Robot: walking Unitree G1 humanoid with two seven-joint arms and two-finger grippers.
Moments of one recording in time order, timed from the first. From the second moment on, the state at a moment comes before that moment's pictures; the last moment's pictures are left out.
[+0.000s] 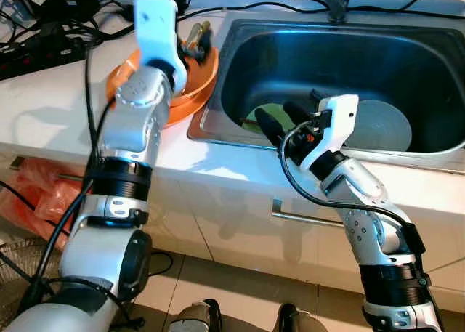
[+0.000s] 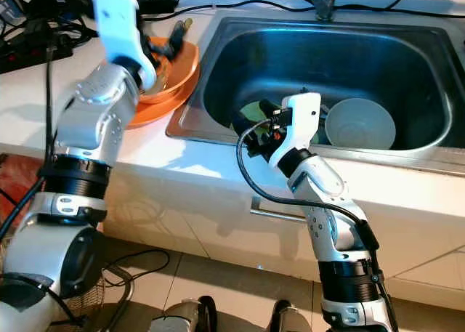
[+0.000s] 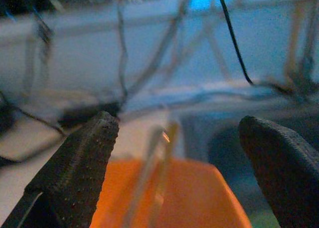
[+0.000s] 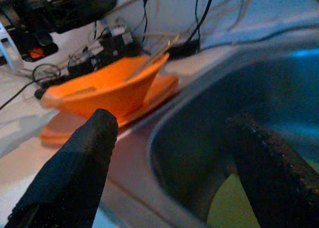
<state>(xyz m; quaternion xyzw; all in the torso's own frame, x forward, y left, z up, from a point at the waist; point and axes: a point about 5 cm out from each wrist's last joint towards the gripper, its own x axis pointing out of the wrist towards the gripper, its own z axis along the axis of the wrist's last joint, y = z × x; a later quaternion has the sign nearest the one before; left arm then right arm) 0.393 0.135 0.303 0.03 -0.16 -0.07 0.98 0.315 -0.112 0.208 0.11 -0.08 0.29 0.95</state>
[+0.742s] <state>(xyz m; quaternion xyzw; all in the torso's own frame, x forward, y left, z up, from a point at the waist) 0.370 0.153 0.330 0.04 -0.26 -0.05 0.96 0.316 -0.128 0.256 0.09 -0.19 0.21 0.95</state>
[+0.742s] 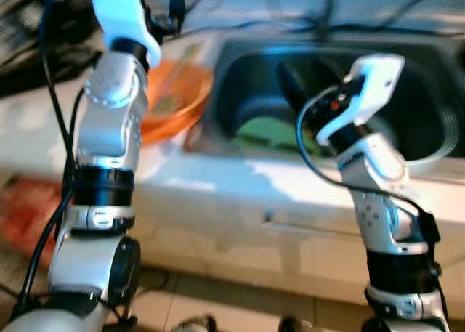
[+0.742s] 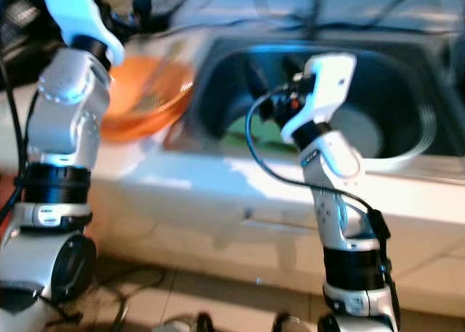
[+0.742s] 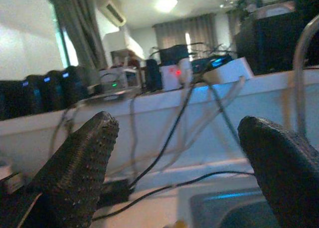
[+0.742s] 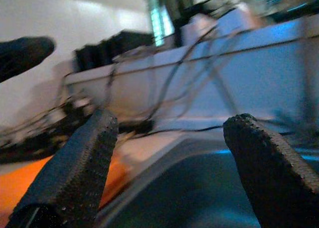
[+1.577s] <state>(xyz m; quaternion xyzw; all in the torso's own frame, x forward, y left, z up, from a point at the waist) 0.366 0.159 0.321 0.03 -0.24 -0.03 0.97 0.318 -0.135 0.260 0.09 -0.20 0.19 0.96</state>
